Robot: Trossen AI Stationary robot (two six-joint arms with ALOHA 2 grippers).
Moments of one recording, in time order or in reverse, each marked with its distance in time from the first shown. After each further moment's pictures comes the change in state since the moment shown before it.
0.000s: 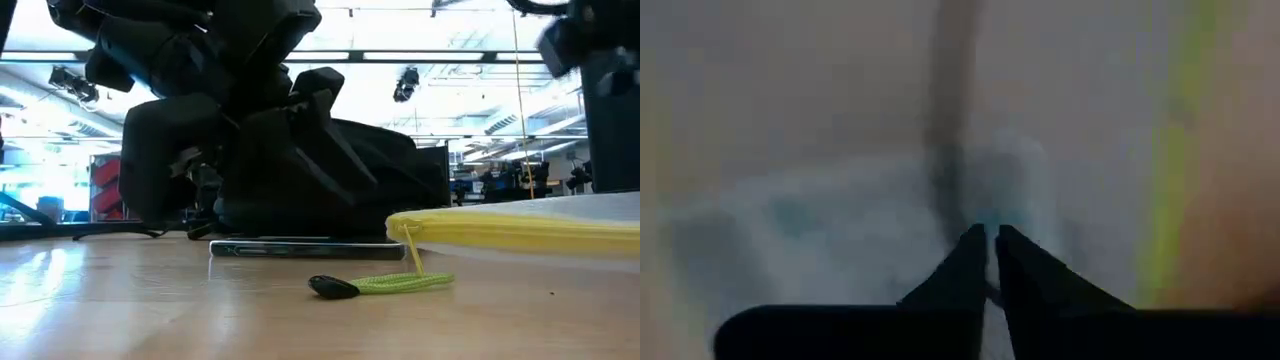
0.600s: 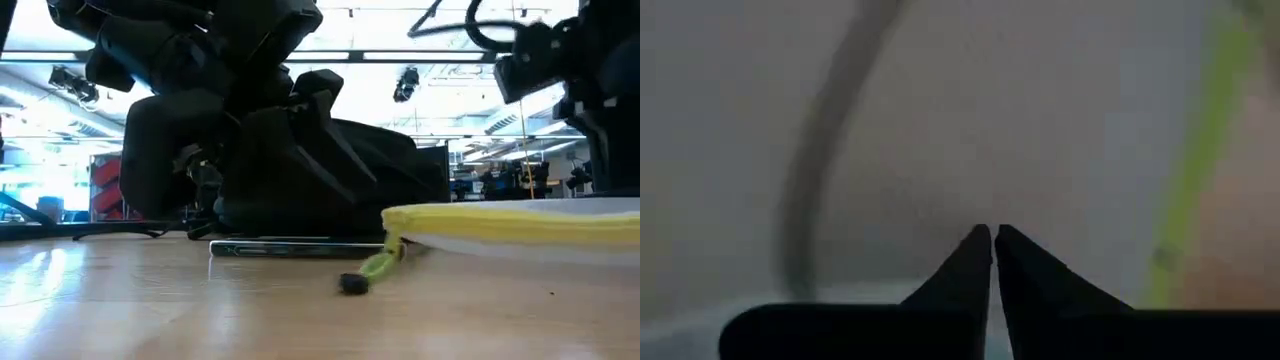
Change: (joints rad) left arm 0.000 0.000 0.000 0.003 0.000 -0.025; right arm -0.097 0.001 -0.063 0.104 0.084 -0.110
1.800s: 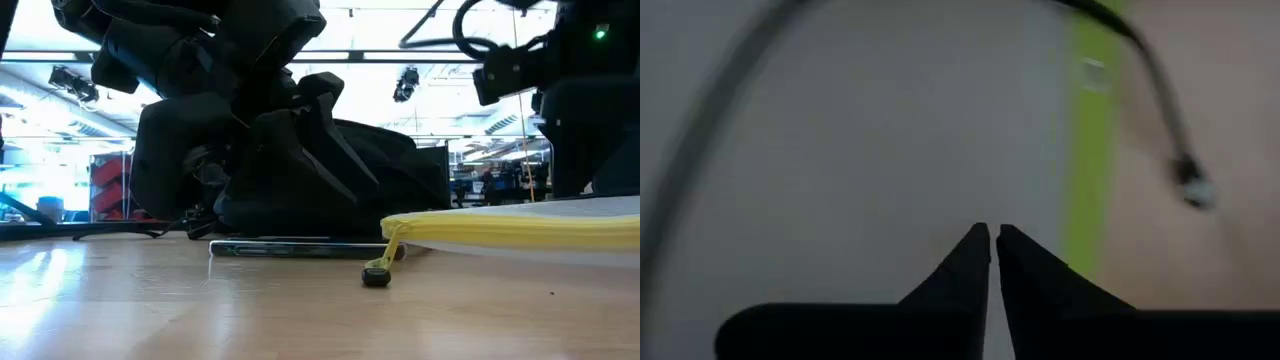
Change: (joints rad) left arm 0.014 0.000 0.000 0.000 0.000 -0.002; right arm -0.060 0.001 -0.020 -0.132 0.183 0.102
